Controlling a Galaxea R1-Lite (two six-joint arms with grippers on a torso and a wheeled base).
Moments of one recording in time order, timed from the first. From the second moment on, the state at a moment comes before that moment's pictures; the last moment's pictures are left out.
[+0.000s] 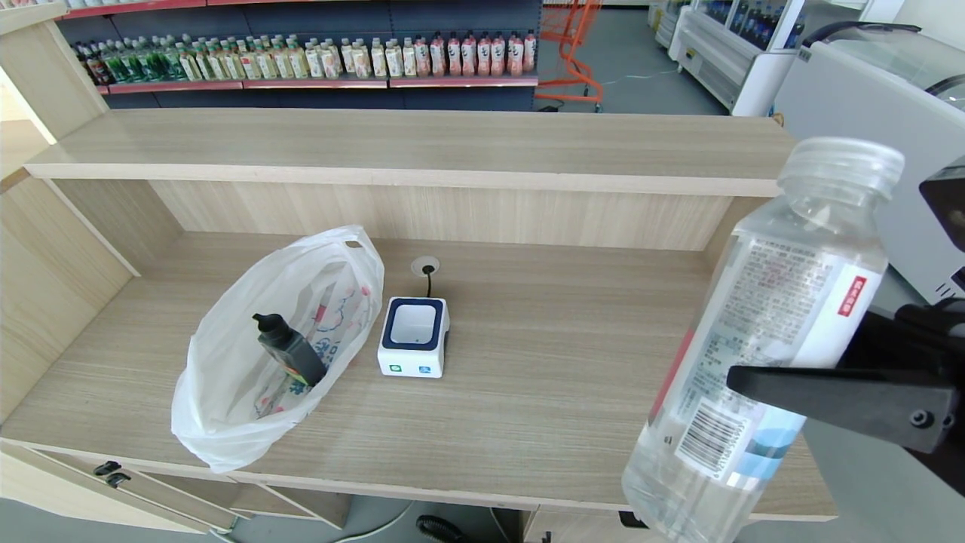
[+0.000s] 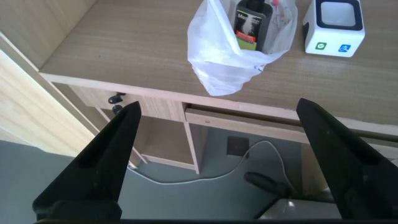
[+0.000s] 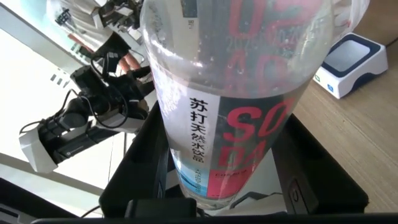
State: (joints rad) left arm 0.00 0.00 0.00 0.05 0.13 0.01; right arm 0.53 1.20 -0.63 -0.57 0.78 0.26
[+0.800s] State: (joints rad) left arm 0.00 0.00 0.00 0.05 0.13 0.01; right arm 0.15 1.15 -0.58 -0.41 0.73 -0.51
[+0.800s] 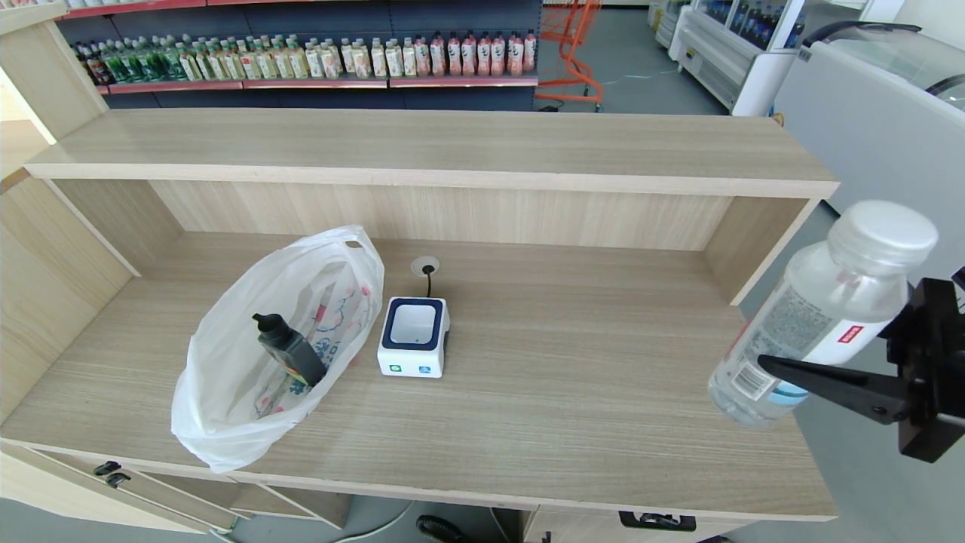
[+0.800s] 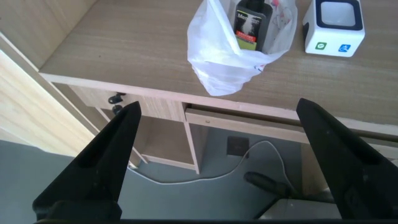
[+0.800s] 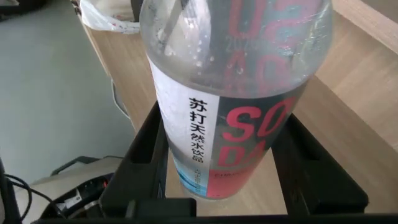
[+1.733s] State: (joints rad) left arm 0.00 0.00 0.00 0.05 0.13 0.01; right arm -0.01 1.15 -0.51 -0.40 0.74 -0.72
